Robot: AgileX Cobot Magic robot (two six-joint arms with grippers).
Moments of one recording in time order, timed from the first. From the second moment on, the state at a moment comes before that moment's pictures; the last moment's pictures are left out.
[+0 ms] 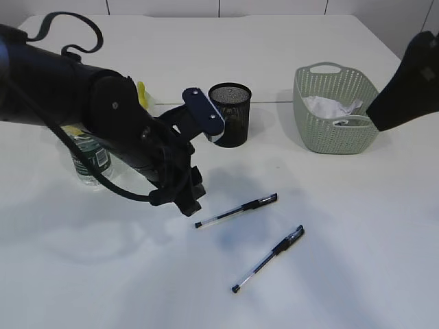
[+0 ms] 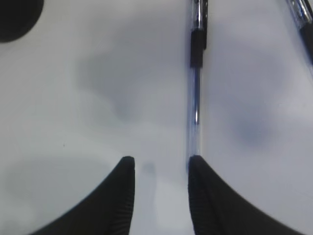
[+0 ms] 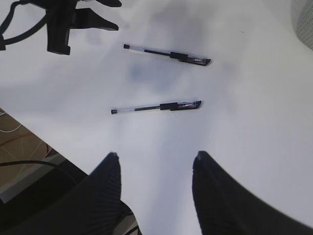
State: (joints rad) left arm -0.61 1.90 -1.19 -0.15 0.41 0.57; right arm 0.32 1.27 -1.33 0.25 1.24 -0.32
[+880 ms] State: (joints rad) left arm -0.65 2.08 -1.39 -0.67 0.42 0.95; right arm 0.32 1.27 -1.33 0.25 1.25 -0.32
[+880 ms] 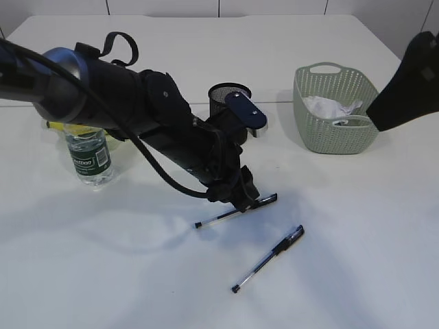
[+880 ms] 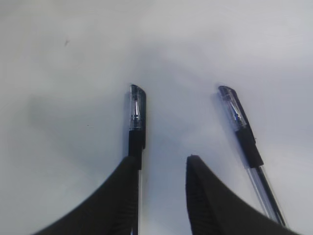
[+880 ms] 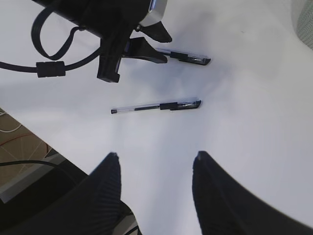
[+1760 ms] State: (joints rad) left arm -0.57 2.18 -1.45 -0.69 0.50 1.04; right arm 0.32 1.27 -1.33 0.26 1.25 -0.32
